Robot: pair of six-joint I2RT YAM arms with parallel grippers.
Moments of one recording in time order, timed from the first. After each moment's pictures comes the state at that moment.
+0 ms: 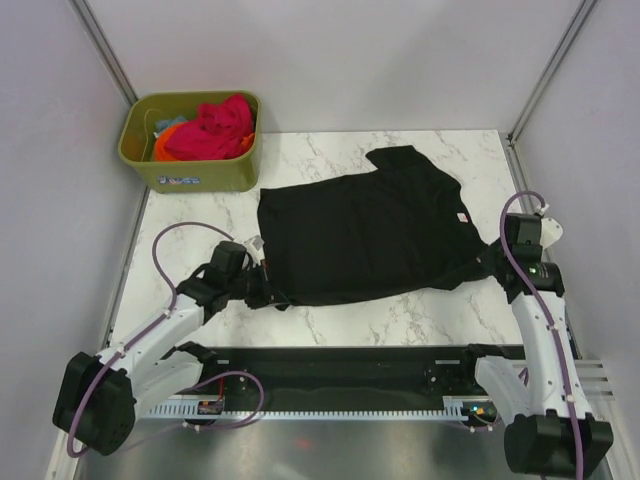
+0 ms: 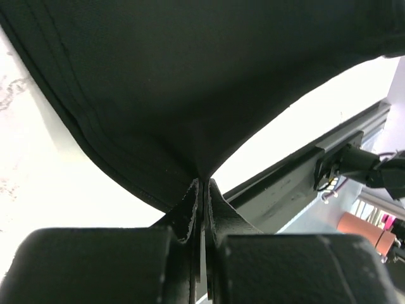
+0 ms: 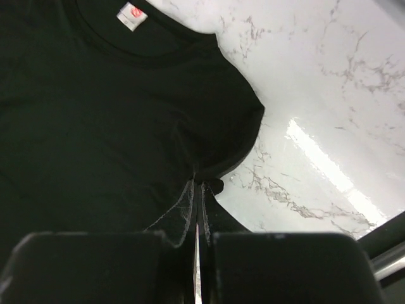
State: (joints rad) left arm -0.44 0.96 0.46 -0.34 0.42 -0.71; right arm -0.11 0.83 0.83 -0.79 0.25 0.67
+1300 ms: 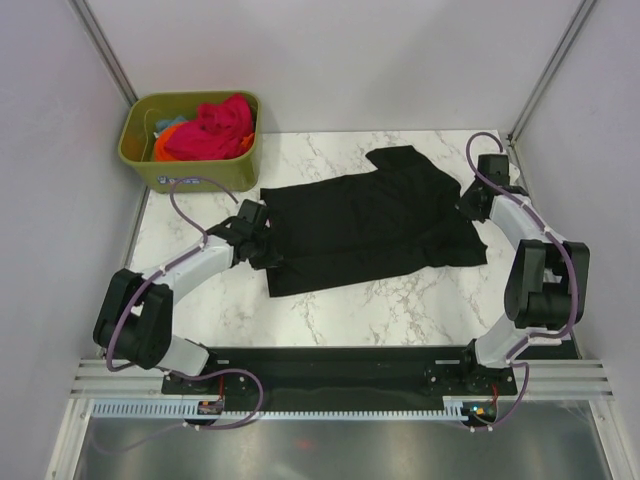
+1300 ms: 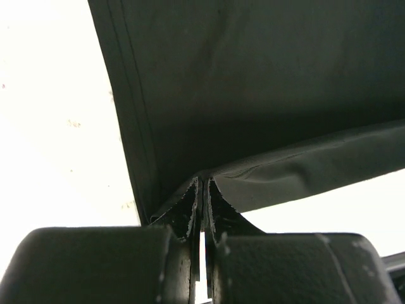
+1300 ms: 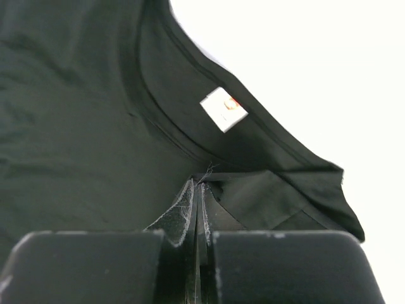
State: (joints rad) left arm -0.43 1.44 0.85 -0.44 0.03 -0.66; right arm -0.09 1.65 1.16 -0.41 0.13 0.57
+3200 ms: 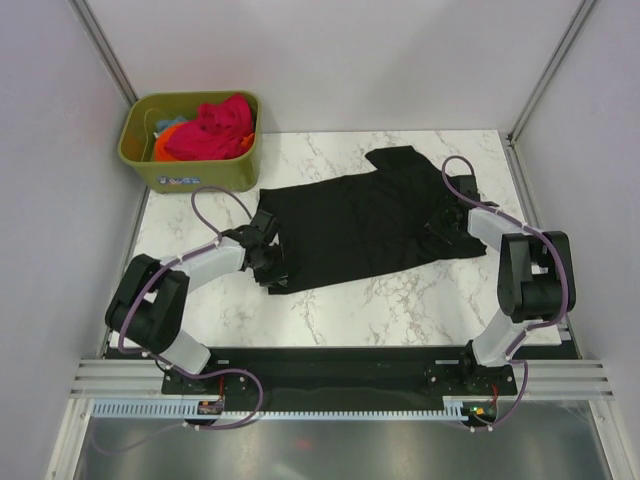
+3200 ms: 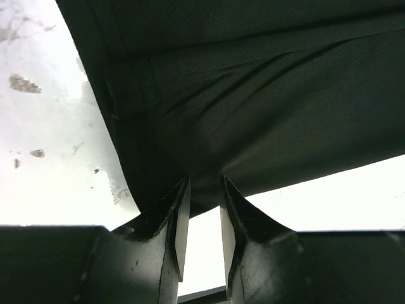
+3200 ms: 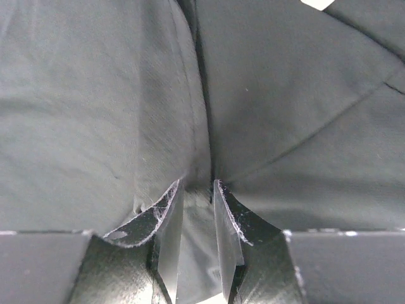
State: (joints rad) left arm -0.48 1.56 0.84 -0.49 0.09 -0.61; right arm 0.03 1.72 1.02 -0.34 0.01 0.77
